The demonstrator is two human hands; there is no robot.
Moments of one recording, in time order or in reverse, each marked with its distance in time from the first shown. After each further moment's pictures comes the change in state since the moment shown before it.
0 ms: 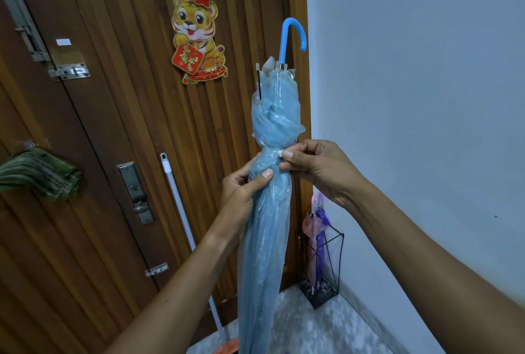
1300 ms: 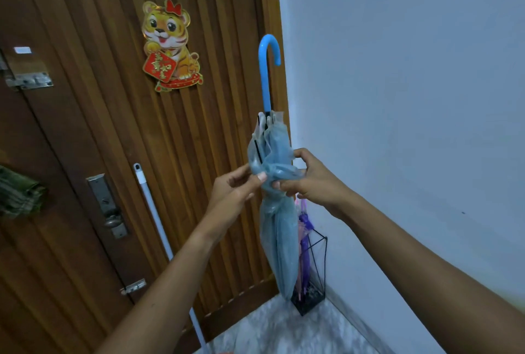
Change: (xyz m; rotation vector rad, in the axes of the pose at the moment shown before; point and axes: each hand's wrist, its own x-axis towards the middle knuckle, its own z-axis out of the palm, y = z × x) left_hand 0.023 -0.012 0.011 0.394 -0.056 -0.003; right_hand -0.012 0.010 -0.046 -0.482 0.023 0.044
